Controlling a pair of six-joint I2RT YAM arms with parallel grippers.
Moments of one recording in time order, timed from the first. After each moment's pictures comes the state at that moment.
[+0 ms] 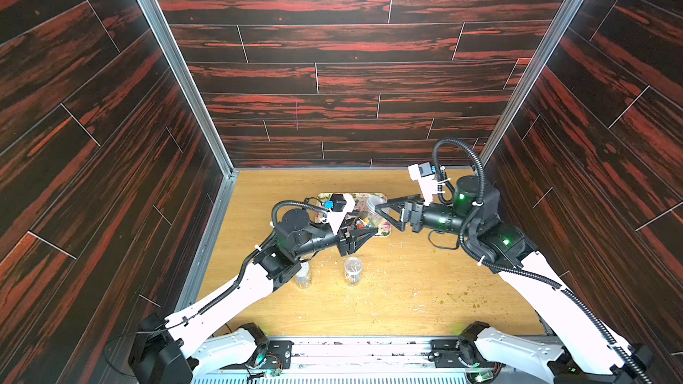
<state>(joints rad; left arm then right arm) -0.70 1.15 0.85 0.30 0.53 -0.13 0.68 1.11 1.32 -0.44 -0.43 0.58</state>
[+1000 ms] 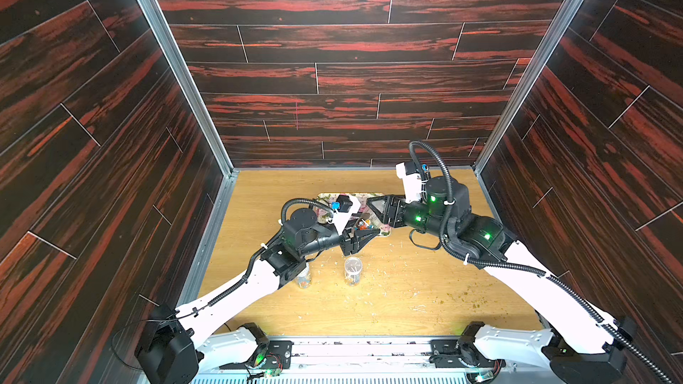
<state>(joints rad) -0.70 1.19 0.85 0.30 0.52 -0.12 0.81 1.20 1.39 -0.53 -0.08 0.56</state>
